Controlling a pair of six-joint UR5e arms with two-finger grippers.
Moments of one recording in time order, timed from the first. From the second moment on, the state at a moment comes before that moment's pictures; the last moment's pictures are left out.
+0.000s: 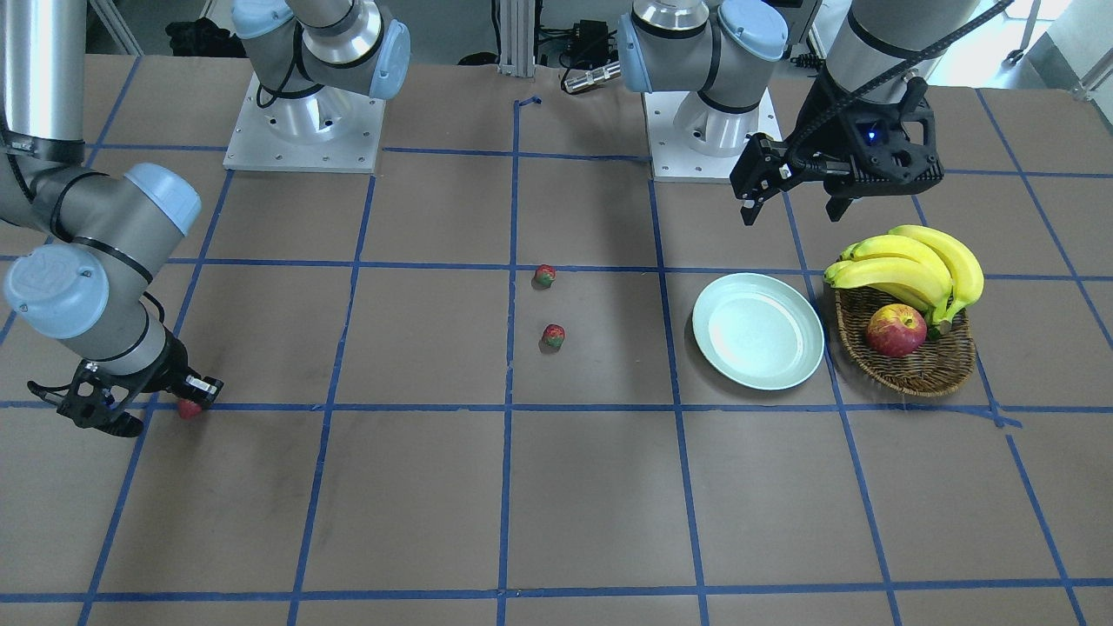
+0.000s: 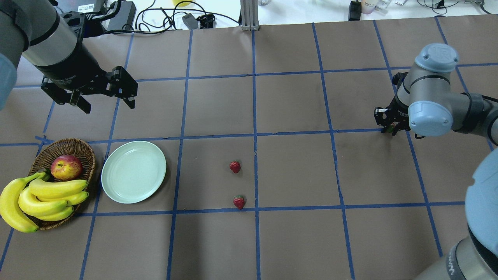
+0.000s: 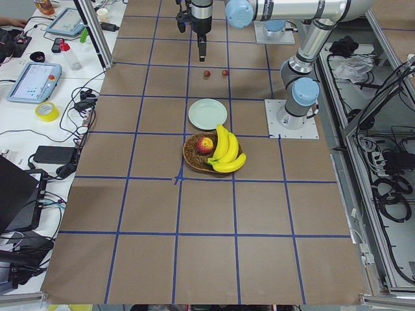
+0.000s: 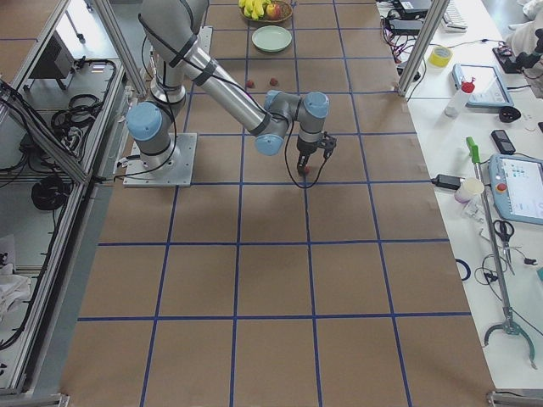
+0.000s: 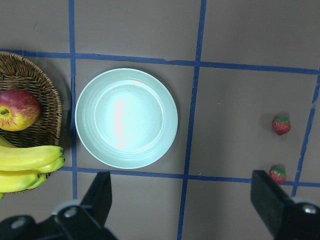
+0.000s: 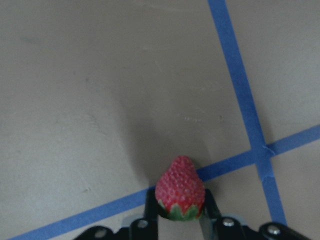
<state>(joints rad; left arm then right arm) -1.48 -1.49 -1.66 -1.55 1.58 0.00 1.27 -1.17 1.95 -2.31 -1.64 0.04</state>
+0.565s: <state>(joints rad) -1.48 -1.50 -1.66 -1.55 1.58 0.00 1.35 -1.28 1.95 -2.25 -1.64 0.03</state>
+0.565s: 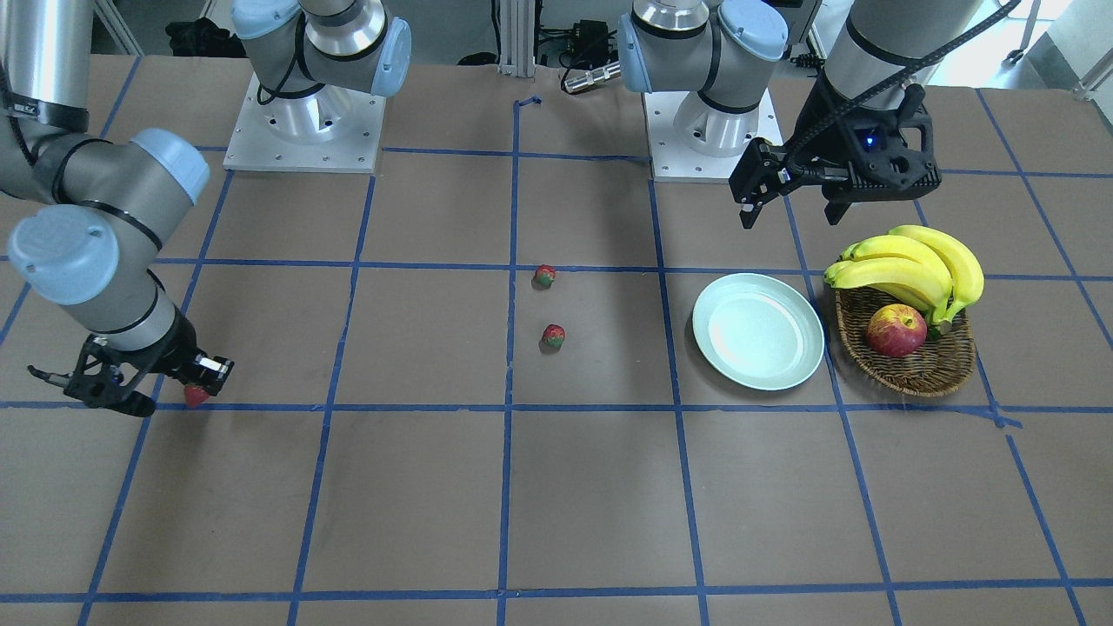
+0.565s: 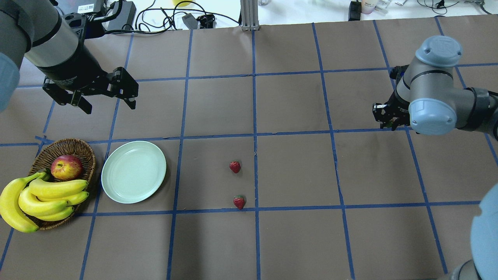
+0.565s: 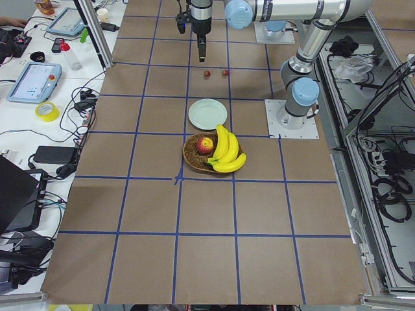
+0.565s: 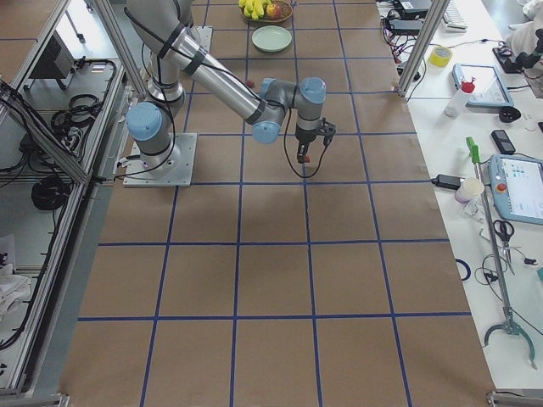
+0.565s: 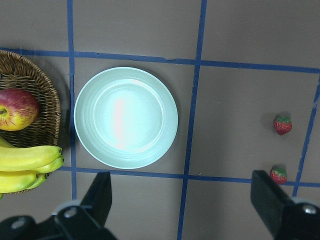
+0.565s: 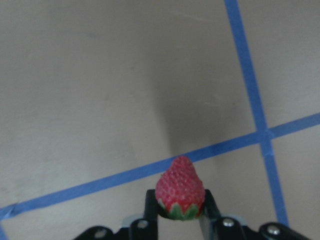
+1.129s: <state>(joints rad) -1.49 -1.51 -1.66 -1.54 1.58 0.01 1.91 -1.29 1.93 -2.19 -1.53 0.69</state>
